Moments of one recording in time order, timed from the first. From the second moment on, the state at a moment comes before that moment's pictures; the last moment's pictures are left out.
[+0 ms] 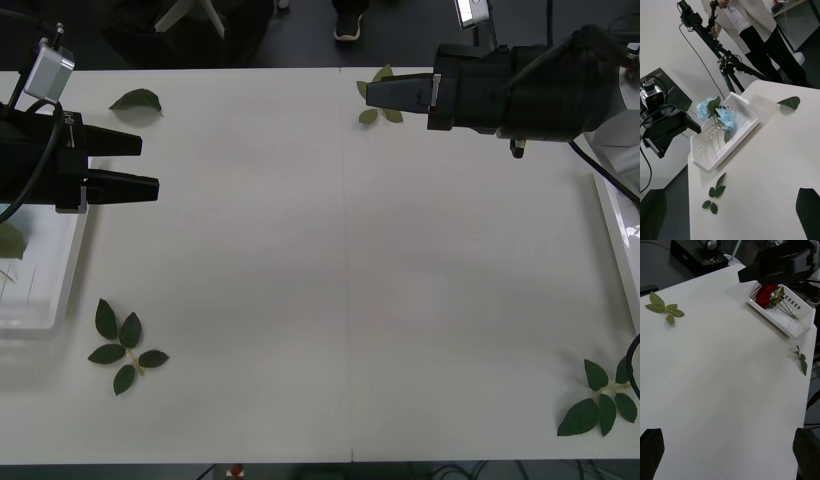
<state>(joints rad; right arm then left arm) -0.69 -0.66 0.21 -1.42 -2.01 1.08 2.22 -0.34 0.69 0.29 -1.84 1.65 1.50 -2.17</state>
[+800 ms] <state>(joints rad) -0.69 -0.66 0.21 -1.42 -2.01 1.08 2.22 -0.34 0.69 0.29 -1.88 1.62 1.50 -2.23</state>
